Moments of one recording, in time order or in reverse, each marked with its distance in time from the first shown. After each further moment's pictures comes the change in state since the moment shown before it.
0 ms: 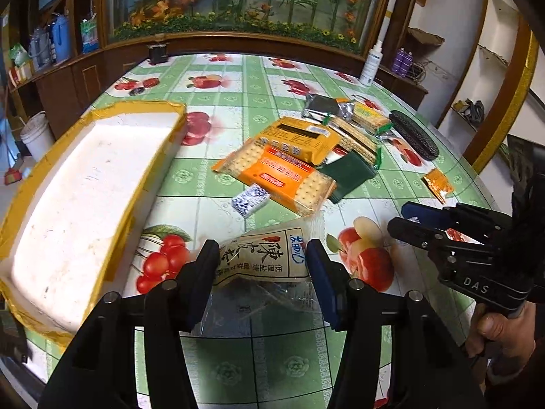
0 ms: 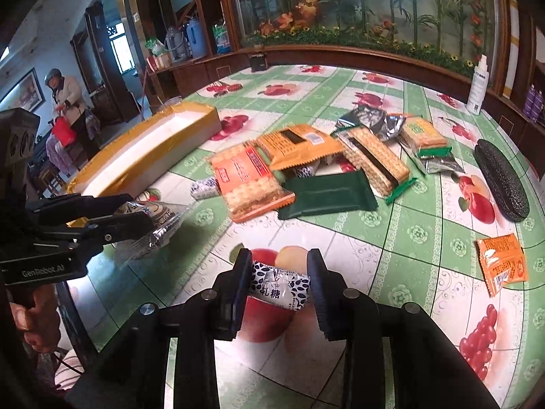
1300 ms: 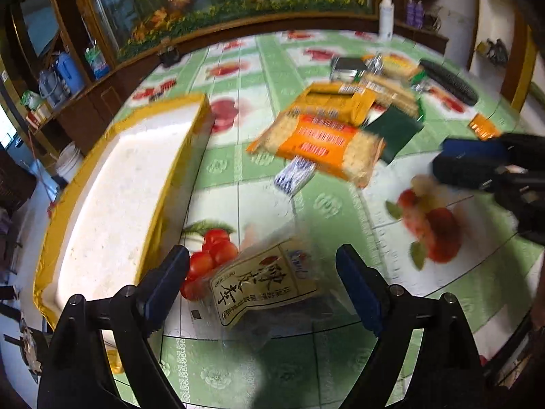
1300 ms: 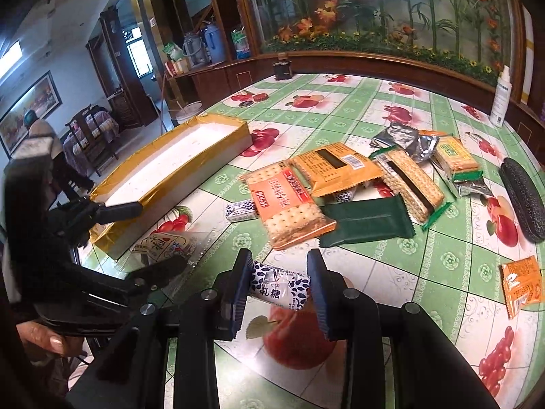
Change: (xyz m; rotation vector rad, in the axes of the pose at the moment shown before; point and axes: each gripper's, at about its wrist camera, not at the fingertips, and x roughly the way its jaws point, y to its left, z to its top) left arm 0.037 -0.002 -0.009 0.180 0.105 0.228; right arm 0.008 0.018 0.015 0.002 -0.013 0.080
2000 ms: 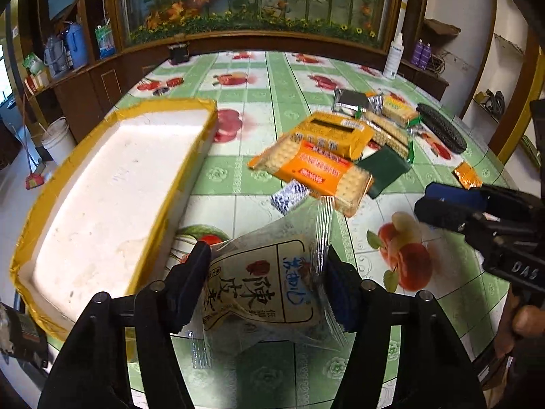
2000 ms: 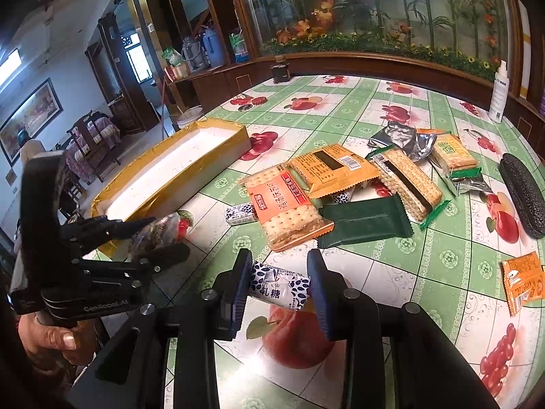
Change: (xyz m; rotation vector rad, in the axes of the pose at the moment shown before) left arm -0.028 0.023 0.002 -0.162 -0.099 -0.116; right arm -0.002 0.002 0.003 0.002 -0.009 0.015
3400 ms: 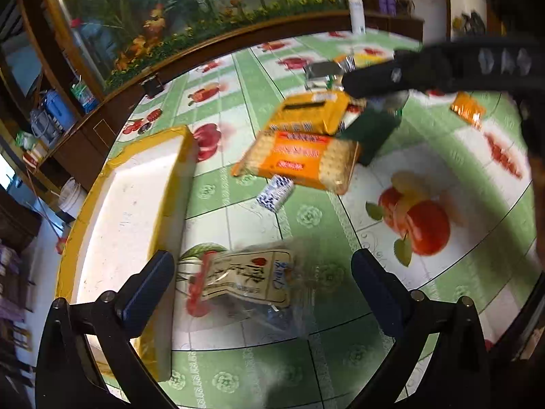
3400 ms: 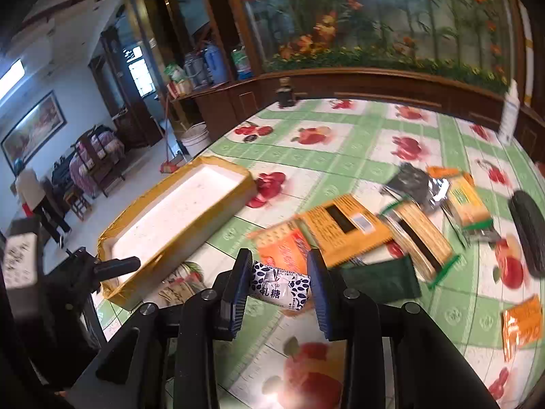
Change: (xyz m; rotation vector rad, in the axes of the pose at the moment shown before) left arm 0.020 -0.044 -0.006 0.332 0.037 0.128; right arm 0.006 -0.016 0.045 0.055 -0.054 0.021
